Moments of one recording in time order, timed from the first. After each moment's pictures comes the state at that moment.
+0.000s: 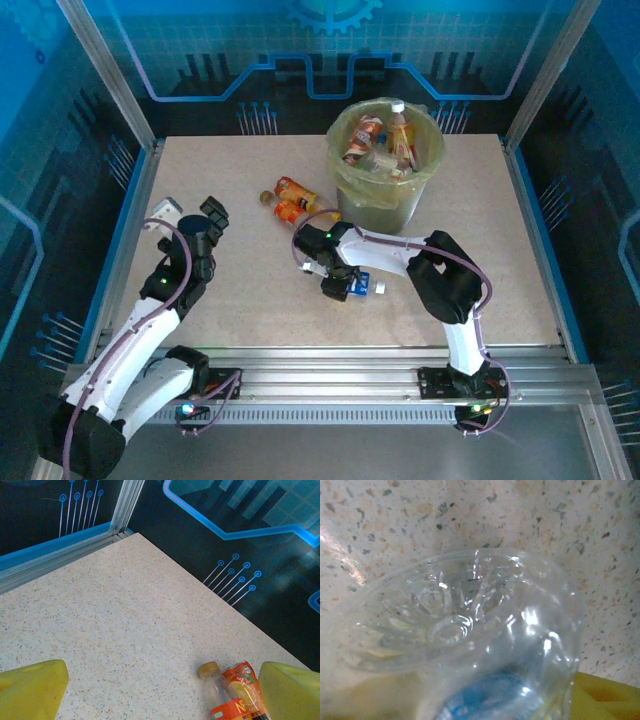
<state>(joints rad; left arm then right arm) -0.28 0.85 0.67 -0.23 -0.66 -0.77 0.88 1.99 1.41 -0.99 0.21 -0.24</state>
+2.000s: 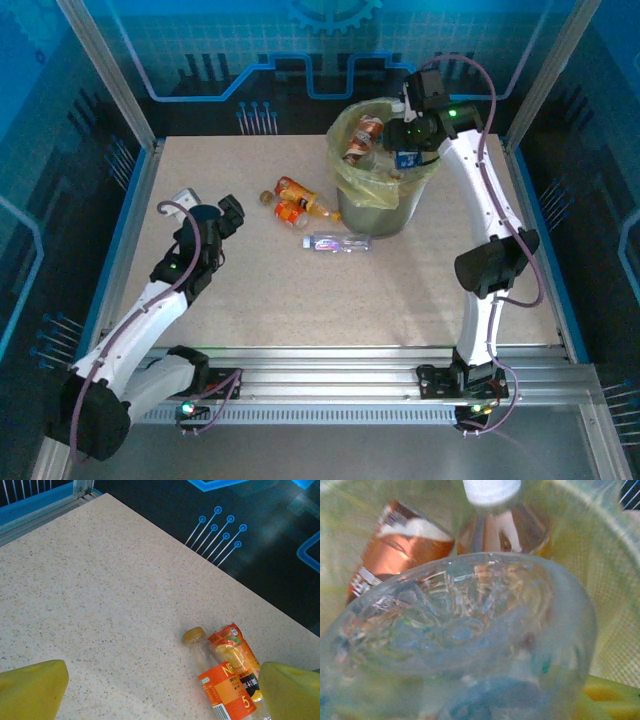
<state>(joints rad) -0.28 0.99 0.72 -0.21 -0.49 -0.73 0.28 1.99 2.31 -1.22 0.10 0.23</state>
